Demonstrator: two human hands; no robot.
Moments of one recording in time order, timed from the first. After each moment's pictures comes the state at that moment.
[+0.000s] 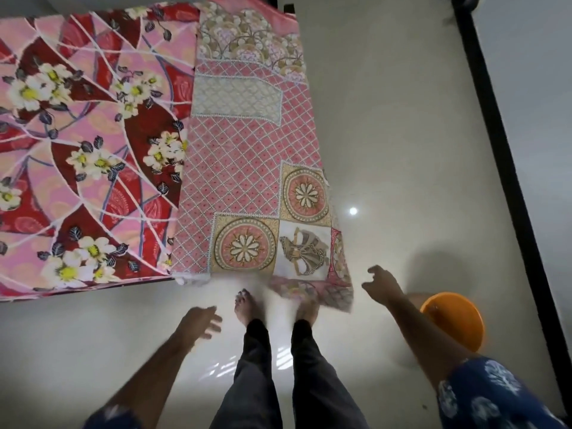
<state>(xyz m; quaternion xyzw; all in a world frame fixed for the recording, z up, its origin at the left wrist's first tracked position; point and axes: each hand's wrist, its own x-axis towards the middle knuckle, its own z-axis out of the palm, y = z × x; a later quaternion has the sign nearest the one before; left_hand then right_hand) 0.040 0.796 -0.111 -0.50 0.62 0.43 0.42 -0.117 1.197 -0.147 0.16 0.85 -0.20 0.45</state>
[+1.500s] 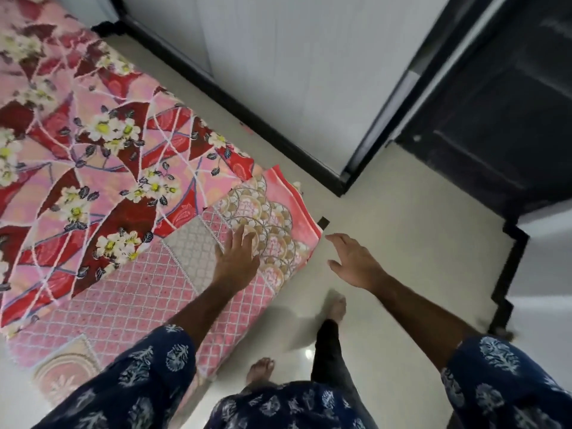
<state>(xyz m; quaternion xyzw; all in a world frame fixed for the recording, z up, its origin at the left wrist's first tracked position) -0.660 0.833 -0.034 -0.46 0.84 0.25 0.09 -0.913 0.974 0.040 -0.54 0.79 0.02 0.30</state>
